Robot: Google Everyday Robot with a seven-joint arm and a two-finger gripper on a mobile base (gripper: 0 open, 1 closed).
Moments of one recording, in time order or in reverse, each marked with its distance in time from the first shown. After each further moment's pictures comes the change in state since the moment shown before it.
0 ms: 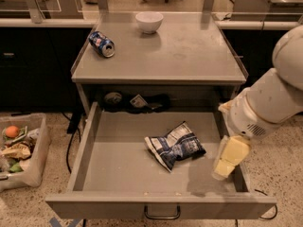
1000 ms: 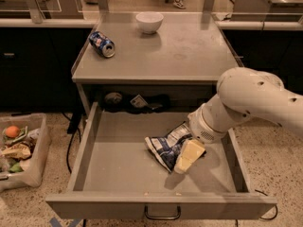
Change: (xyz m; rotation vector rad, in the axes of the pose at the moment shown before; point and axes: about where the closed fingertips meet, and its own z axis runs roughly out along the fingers) arm -0.043 -0.034 0.119 -0.008 -0.092 0.029
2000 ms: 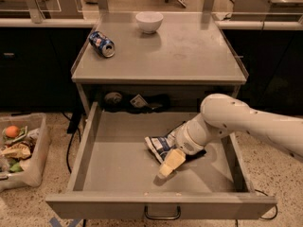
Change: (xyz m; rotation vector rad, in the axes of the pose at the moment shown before) arm -0.001 -0.002 0.106 -0.124 -0.097 0.143
